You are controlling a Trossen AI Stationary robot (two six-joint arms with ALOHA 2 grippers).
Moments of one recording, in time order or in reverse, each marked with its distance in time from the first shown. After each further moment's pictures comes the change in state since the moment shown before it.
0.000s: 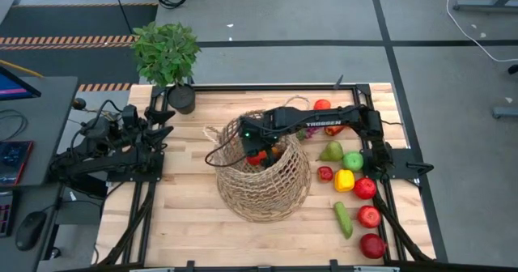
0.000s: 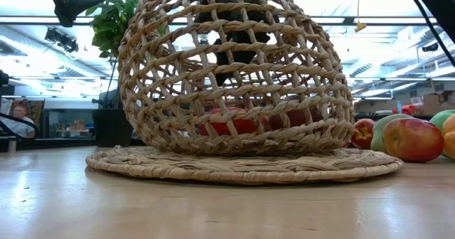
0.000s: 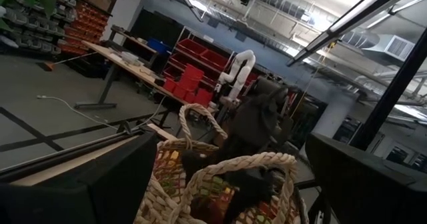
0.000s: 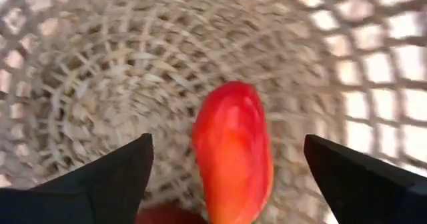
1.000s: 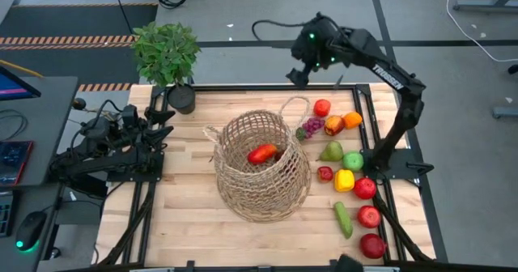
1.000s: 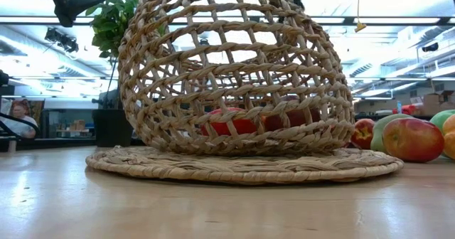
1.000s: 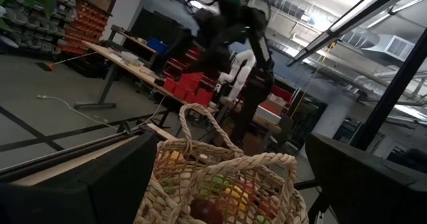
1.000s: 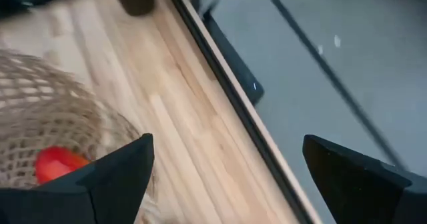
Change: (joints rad) left arm 0.000 0.000 0.000 0.000 0.000 0.000; right arm -0.508 -0.364 0.189 -0.175 0.087 0.283
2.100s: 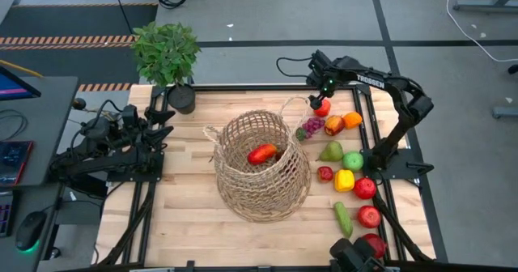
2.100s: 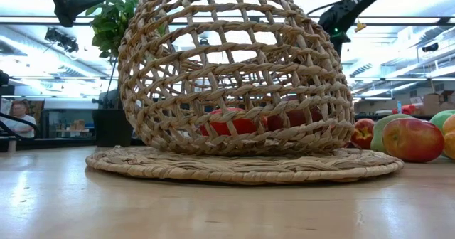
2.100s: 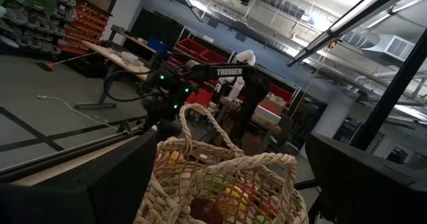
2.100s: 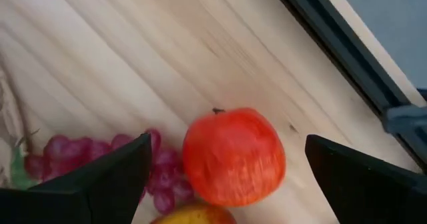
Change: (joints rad) left arm 0.000 0.000 0.000 0.000 0.000 0.000; right arm -0.309 -0.048 -0.854 0.316 -0.053 0.000
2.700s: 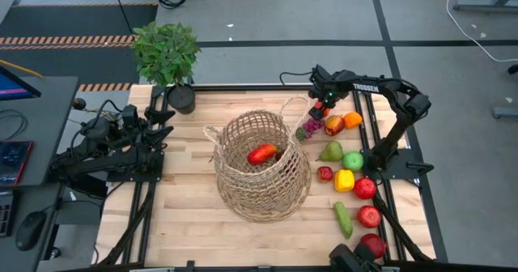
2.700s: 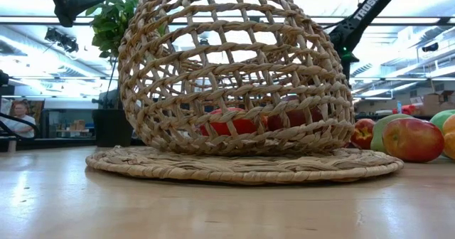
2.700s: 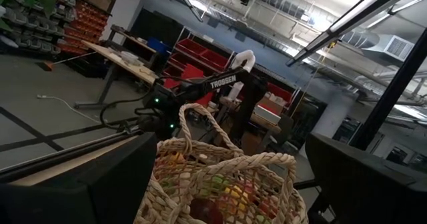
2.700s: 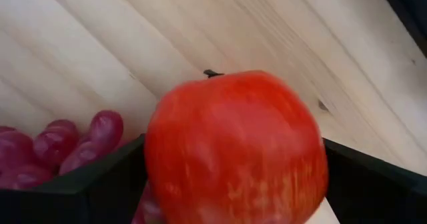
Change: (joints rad) left arm 0.000 0.000 0.000 0.000 0.000 0.000; right arm -0.003 0.029 -0.221 0.180 0.044 0.001
